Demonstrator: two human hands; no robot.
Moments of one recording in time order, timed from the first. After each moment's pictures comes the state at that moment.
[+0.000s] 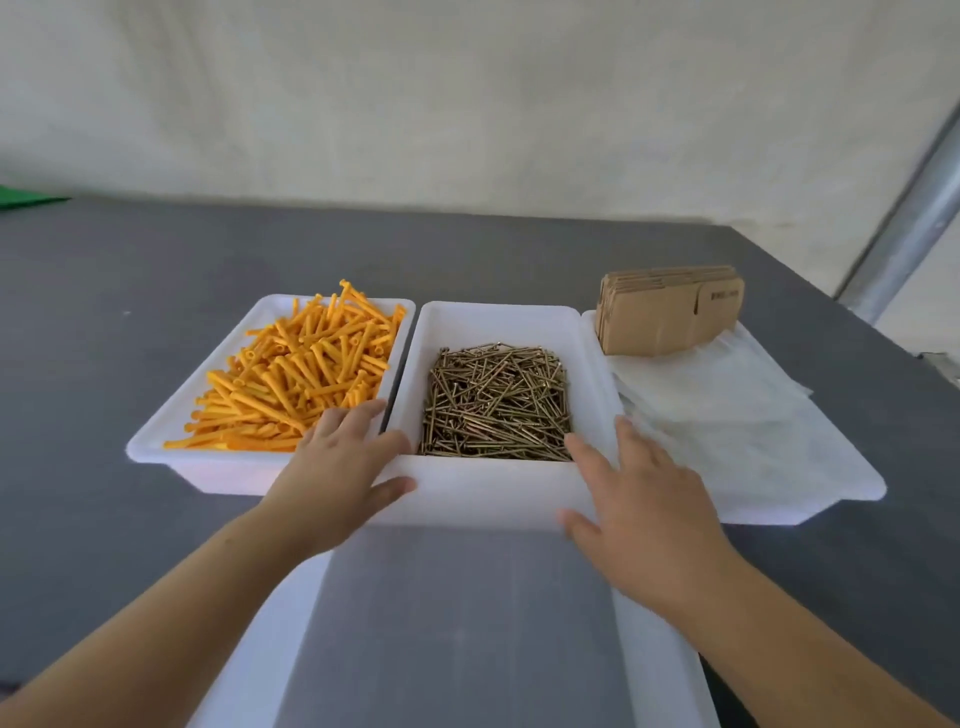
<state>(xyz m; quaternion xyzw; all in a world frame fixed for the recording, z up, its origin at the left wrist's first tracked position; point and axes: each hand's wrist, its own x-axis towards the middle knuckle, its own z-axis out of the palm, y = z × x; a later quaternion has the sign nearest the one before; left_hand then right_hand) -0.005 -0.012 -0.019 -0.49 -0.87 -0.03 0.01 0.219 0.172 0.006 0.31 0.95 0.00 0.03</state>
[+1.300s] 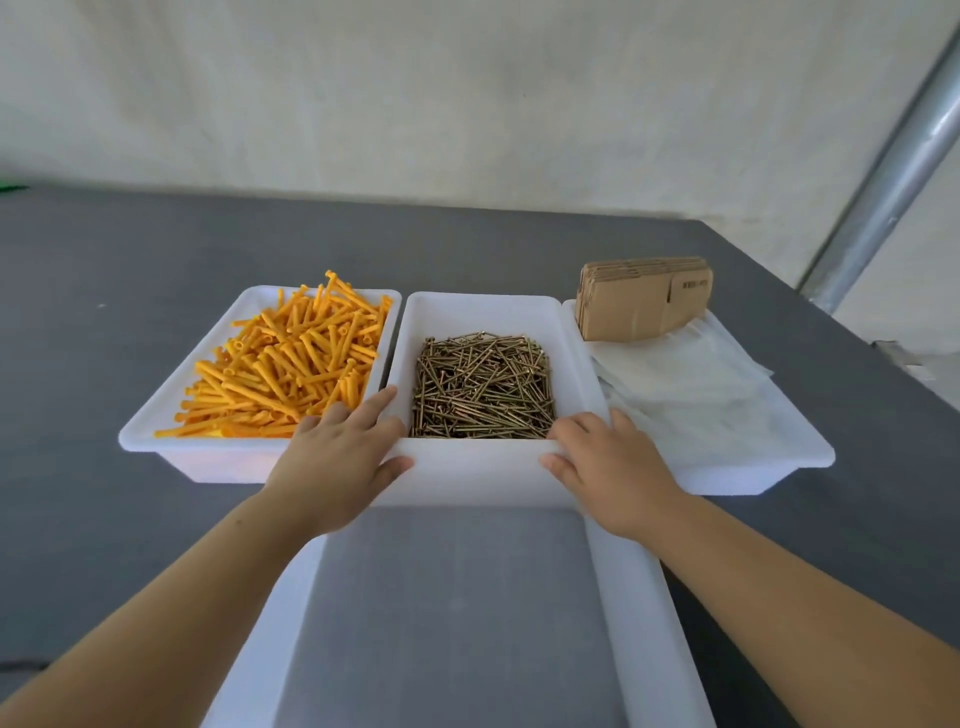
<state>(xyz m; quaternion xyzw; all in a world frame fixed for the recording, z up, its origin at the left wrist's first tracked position) -0.007 -0.011 -0.029 -0.51 -0.86 0.03 0.04 0.204 0.203 -0.018 0.24 0.97 -0.02 0.00</state>
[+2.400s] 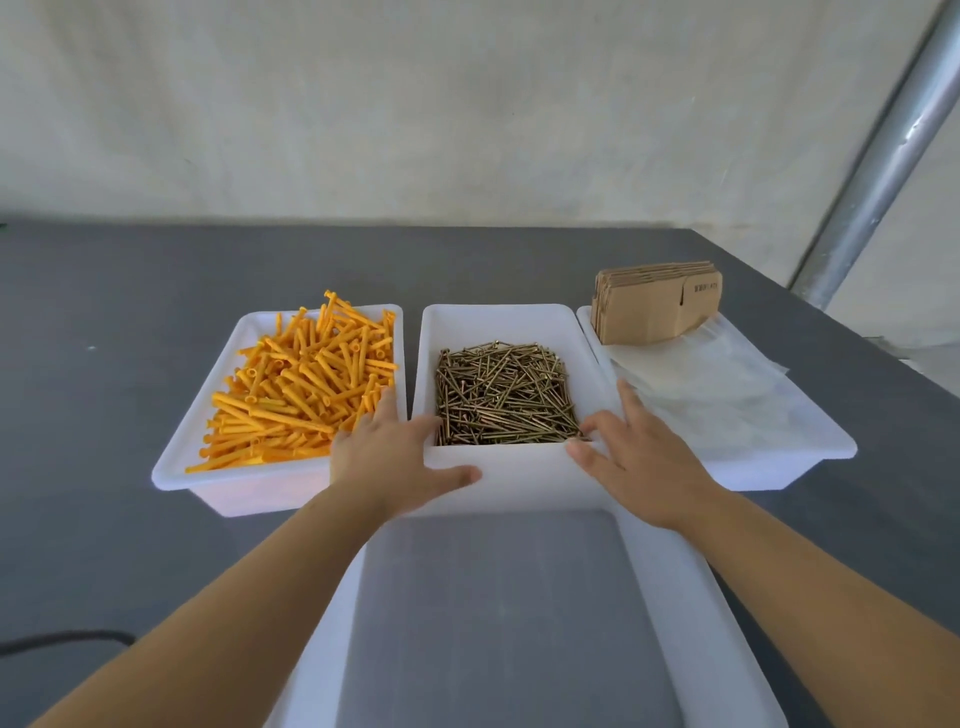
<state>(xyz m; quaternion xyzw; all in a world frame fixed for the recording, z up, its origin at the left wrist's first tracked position) -0.039 0.034 -0.019 -0.41 -0.91 -0.03 -0.06 0.175 0.218 -0.017 0.31 0.94 -0.14 -0.04</state>
